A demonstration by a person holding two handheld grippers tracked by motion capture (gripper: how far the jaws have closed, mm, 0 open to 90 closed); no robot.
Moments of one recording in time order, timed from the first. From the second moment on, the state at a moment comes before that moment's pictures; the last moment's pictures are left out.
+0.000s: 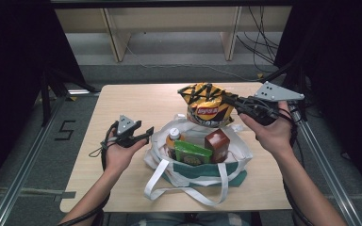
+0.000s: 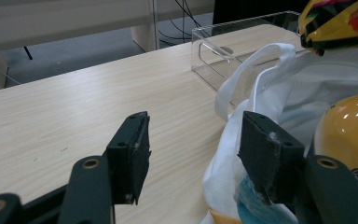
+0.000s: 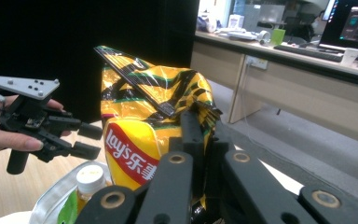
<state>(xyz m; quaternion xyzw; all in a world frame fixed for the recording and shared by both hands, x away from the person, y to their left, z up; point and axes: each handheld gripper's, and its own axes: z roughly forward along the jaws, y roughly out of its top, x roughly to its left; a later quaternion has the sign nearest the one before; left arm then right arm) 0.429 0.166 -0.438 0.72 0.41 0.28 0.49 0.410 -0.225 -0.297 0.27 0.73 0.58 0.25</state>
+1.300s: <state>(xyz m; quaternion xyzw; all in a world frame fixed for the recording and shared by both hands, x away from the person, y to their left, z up) 0.427 0.165 -0.435 0.71 0.41 0.29 0.50 0.440 -0.264 -0.288 0.32 0.69 0.58 0.30</state>
